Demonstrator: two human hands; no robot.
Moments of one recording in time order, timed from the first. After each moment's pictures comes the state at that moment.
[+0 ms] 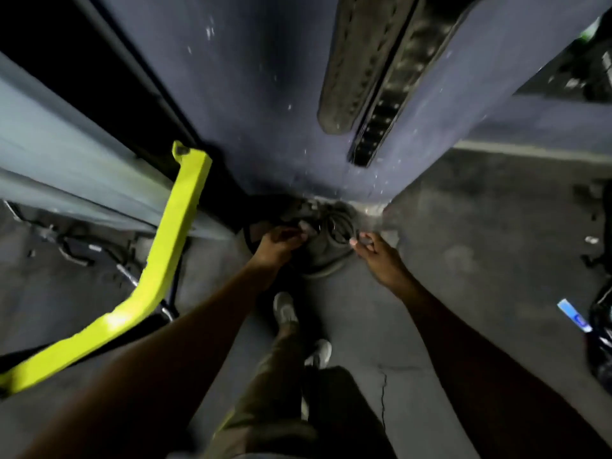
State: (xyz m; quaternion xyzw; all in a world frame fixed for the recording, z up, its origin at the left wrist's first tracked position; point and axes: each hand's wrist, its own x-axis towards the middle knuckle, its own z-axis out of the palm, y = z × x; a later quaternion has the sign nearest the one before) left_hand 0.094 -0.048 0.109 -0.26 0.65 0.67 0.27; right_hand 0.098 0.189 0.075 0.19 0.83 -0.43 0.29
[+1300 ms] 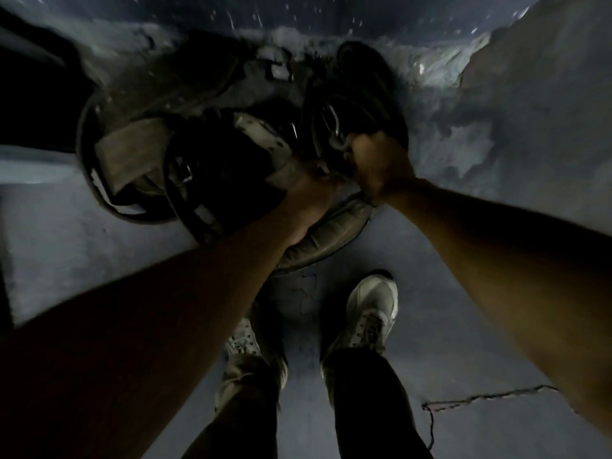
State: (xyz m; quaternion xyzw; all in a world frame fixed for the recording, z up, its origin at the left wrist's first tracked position) left_hand -0.007 0.111 -0.500 -0.27 0.67 0.55 0.42; right_hand -0.050 0.249 -0.532 -0.05 0.94 -0.14 0.31
